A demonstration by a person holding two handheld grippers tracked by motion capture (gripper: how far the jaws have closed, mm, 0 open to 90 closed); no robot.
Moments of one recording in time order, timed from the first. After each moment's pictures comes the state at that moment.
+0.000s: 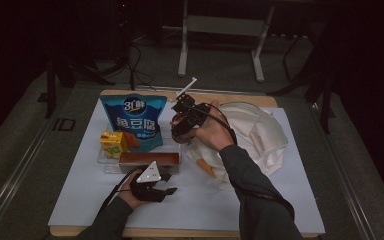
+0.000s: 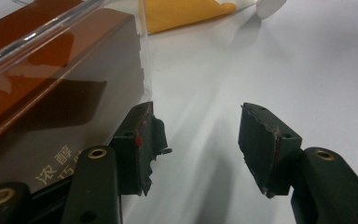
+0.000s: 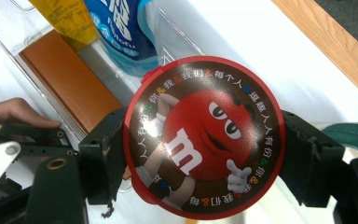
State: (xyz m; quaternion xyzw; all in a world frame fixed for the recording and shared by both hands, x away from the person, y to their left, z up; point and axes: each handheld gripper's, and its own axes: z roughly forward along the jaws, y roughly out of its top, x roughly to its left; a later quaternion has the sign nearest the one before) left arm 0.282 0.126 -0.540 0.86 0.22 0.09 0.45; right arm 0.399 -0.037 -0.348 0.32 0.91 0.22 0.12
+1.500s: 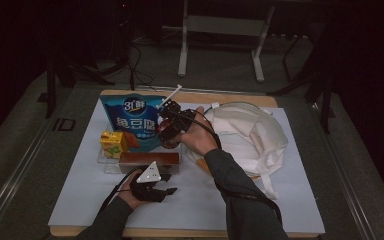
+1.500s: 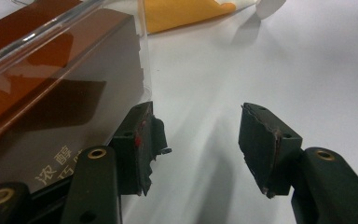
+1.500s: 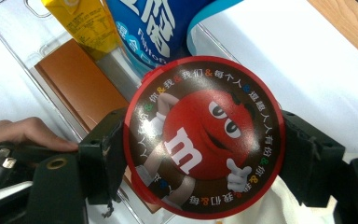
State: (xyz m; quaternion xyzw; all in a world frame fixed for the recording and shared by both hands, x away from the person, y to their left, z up) left arm 0.281 0.126 -0.540 0.86 0.22 0.09 0.45; right arm 0.399 -0.004 -0.374 0.32 0.92 0.23 0.10
